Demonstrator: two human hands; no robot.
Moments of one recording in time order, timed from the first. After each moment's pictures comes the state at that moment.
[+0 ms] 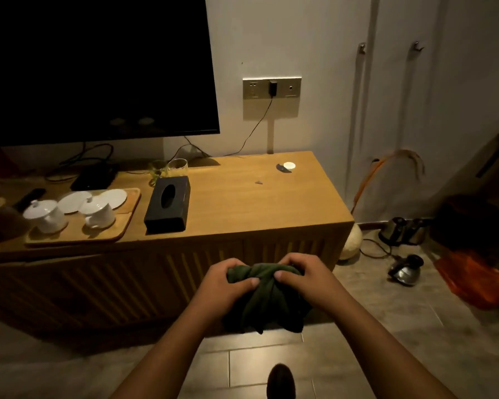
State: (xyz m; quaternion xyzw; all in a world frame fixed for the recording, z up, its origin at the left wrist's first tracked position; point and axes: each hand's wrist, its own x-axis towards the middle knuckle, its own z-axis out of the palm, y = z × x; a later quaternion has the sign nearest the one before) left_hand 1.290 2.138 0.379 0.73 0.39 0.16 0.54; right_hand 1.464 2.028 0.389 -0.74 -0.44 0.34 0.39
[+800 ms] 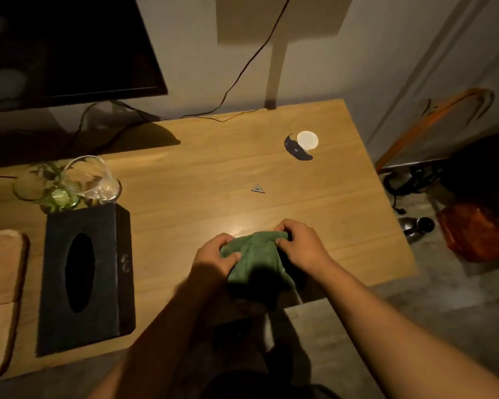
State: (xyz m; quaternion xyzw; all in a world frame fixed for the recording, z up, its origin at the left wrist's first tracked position) left_hand 1.535 2.517 0.207 0.69 0.46 0.00 0.55; right_hand 1.712 2.412 0.221 -0.86 -0.32 0.34 0.22
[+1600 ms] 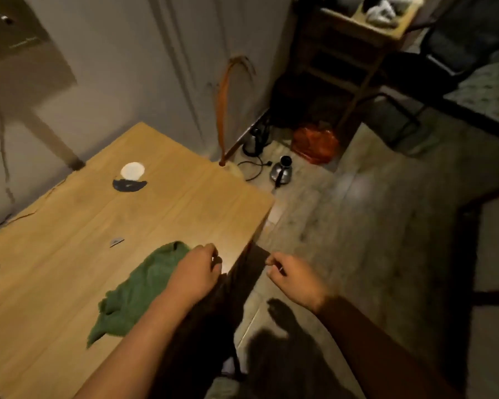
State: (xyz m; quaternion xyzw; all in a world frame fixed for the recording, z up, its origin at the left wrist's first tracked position) left_hand 1.648 2.413 0.250 0.95 0.01 -0.18 0.25; right_hand 1.653 2.186 0.267 -0.92 -0.06 0.26 0.30
